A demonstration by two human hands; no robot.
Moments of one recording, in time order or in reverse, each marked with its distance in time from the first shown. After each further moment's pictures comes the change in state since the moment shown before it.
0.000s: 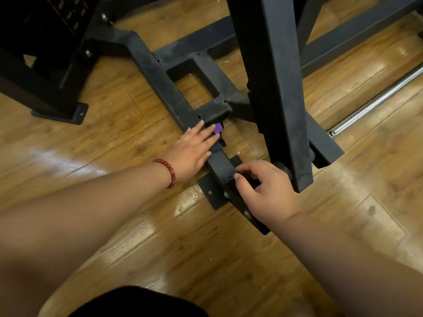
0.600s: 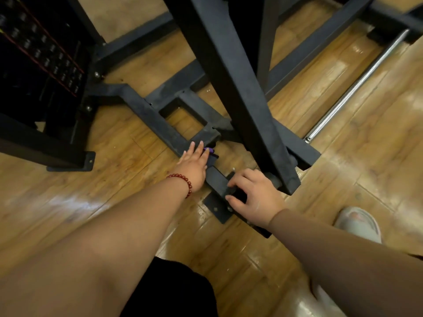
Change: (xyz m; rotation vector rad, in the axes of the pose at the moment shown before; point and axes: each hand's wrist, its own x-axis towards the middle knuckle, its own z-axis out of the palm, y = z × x) left_hand 0.028 0.016 -0.034 0.100 -0.240 -0.180; right_hand 0.009 -0.012 -0.006 -0.212 -0.064 -0.110
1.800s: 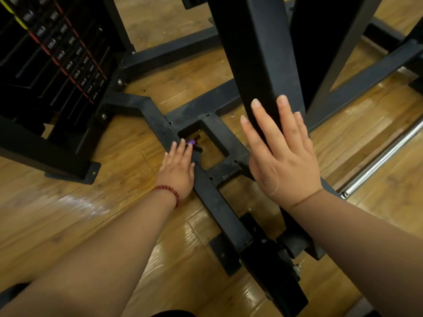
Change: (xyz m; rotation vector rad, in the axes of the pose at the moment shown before) left_hand 0.046 -0.077 -0.013 -0.165 0.359 -0.241; right_hand 0.144 -0.015 -0.057 -0.706 0.642 -0.491
